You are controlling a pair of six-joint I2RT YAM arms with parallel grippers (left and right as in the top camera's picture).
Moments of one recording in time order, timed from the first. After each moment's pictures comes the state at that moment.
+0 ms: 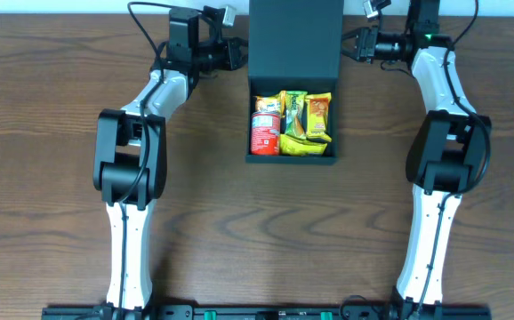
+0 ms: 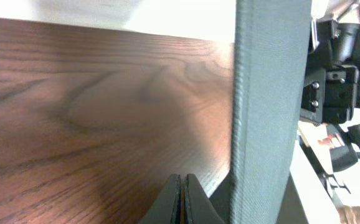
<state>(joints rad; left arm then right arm) -0.17 2.42 1.81 0.12 0.94 -0.42 -0.10 2.61 2.27 -0.58 -1.38 0.19</state>
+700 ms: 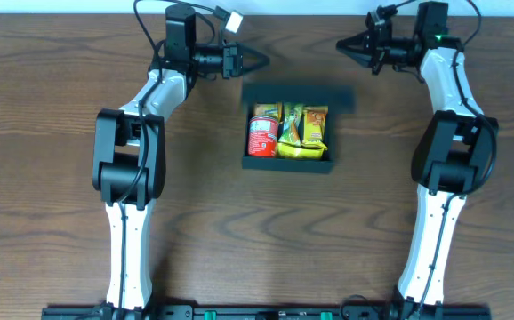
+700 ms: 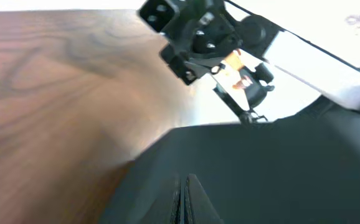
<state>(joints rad) -0.16 2.42 1.81 0.18 1.37 -0.37 -0.13 2.61 2.27 -0.77 -1.53 0.51</state>
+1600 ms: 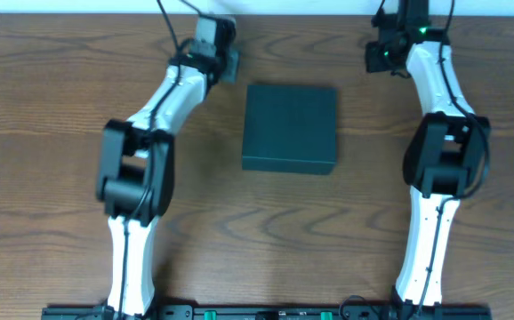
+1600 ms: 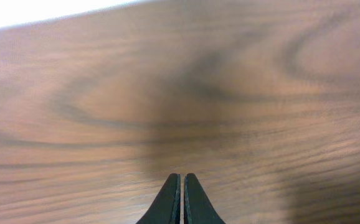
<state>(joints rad) -0.27 2.24 1.82 -0.38 -0.06 -0.02 -0.06 2.53 2.27 -0.81 -0.12 -0.17</state>
